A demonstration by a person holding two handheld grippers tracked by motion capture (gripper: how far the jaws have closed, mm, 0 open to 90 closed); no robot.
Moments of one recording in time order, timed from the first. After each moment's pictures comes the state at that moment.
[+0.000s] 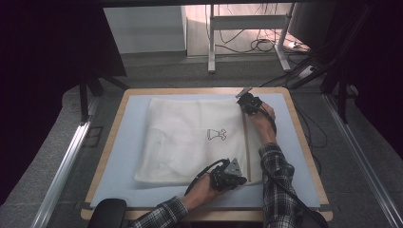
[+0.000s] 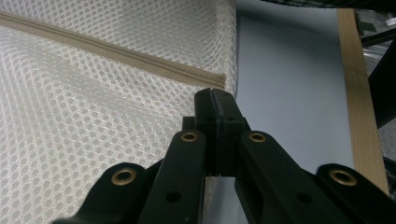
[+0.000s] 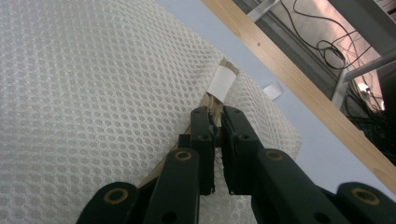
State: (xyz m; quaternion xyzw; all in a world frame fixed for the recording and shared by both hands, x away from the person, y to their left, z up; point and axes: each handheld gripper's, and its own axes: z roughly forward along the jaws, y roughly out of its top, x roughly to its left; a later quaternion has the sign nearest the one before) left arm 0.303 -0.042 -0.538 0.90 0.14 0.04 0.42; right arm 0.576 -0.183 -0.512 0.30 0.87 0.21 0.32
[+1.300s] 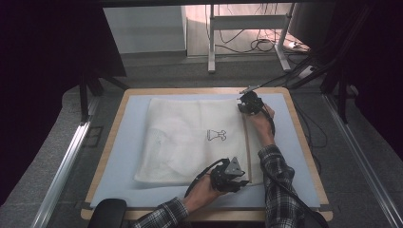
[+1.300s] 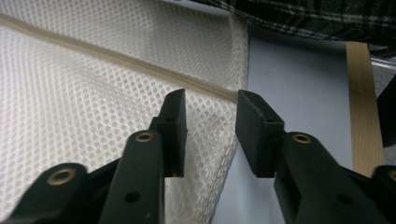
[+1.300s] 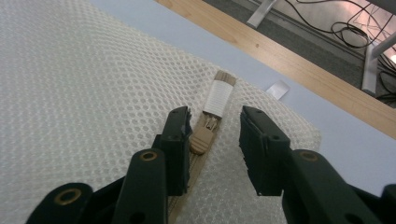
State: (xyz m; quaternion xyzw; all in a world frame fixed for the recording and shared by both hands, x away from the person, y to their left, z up) left arm 0.296 -0.044 -0.528 0.89 0.16 0.07 0.42; right arm 0.576 -0.190 -0.512 0.39 0.83 0.29 0.28
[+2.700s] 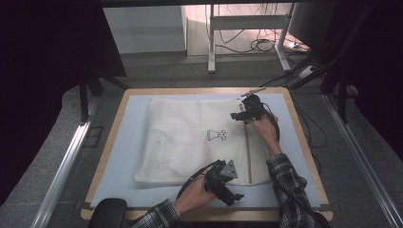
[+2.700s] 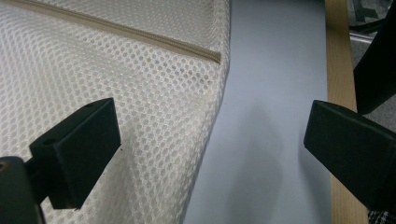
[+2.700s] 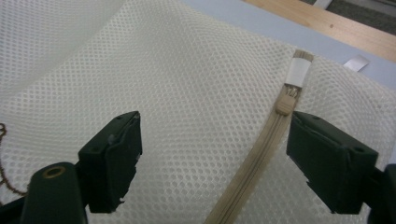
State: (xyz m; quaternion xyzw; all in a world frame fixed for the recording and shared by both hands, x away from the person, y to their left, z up) left arm 0.292 -0.028 -0.529 0.91 0.14 0.04 0.40; right arm 0.539 -0.193 -0.492 0.40 0.84 0.34 0.15
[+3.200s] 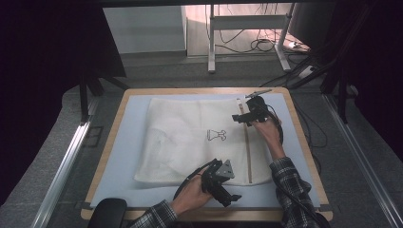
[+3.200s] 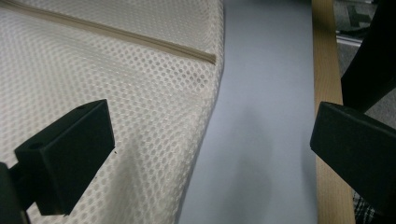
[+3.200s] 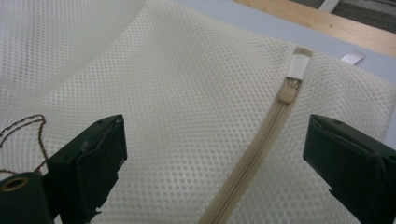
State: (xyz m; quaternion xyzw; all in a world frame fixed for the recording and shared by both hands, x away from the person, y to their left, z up) left arm 0.290 -0.015 -0.522 0.90 0.14 0.04 0.41; right arm 0.522 -0.203 -0.484 0.40 0.83 0.36 0.14
